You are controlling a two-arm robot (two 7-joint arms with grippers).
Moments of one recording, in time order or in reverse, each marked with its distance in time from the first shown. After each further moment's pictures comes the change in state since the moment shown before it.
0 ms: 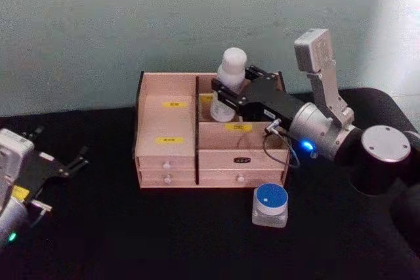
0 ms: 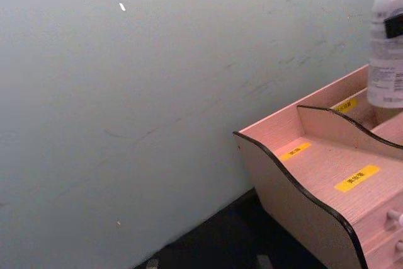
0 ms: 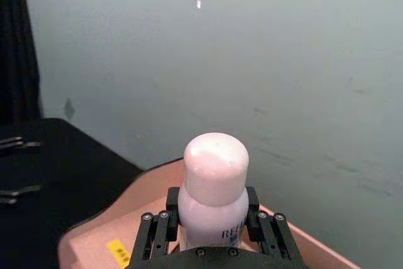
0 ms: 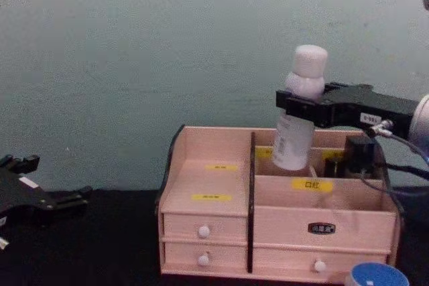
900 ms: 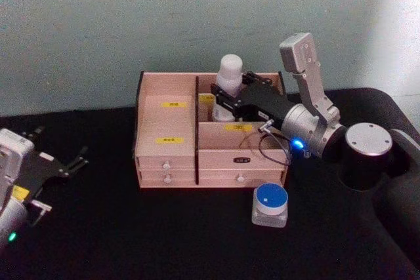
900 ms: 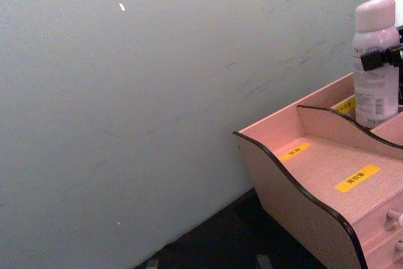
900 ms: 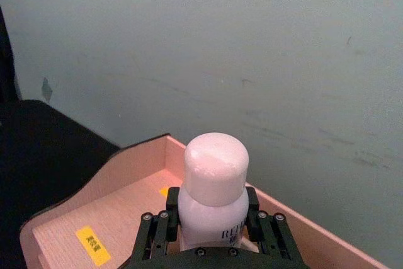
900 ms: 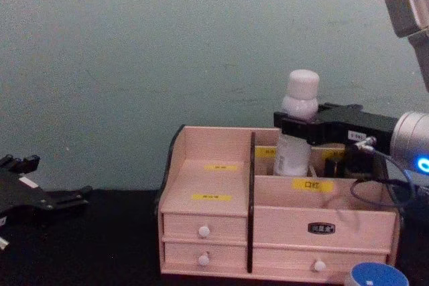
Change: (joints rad) left arm 0.000 0.000 0.000 0.000 0.000 0.000 0.000; right arm 0.071 -0.080 0.025 0.175 -0.077 -0.004 0.013
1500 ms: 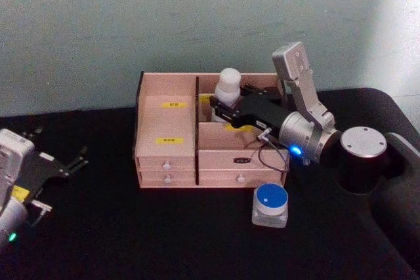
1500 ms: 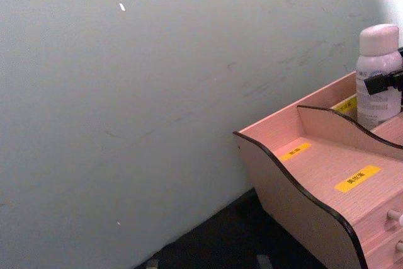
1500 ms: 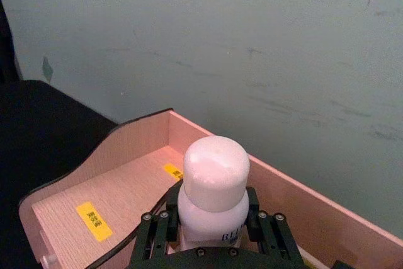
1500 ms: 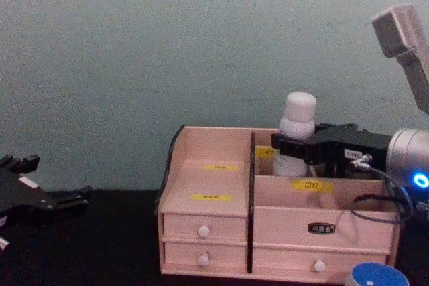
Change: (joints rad) left arm 0.000 0.000 0.000 0.000 0.000 0.000 0.000; right arm 0.011 -0.015 -0.002 0.050 -0.026 0.029 0.019
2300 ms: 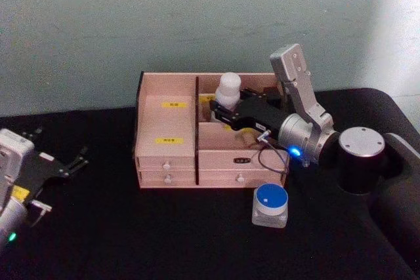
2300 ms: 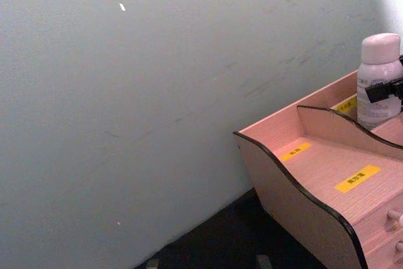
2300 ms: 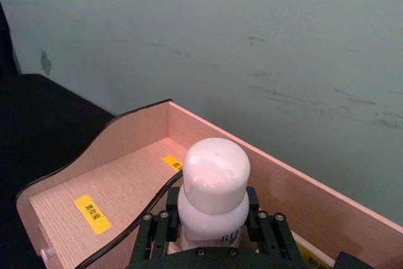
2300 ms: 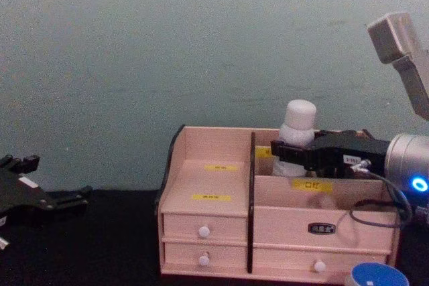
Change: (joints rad) left arm 0.000 0.000 0.000 0.000 0.000 0.000 0.000; right arm 0.008 -0.007 0.001 0.022 -0.005 0.020 0.006
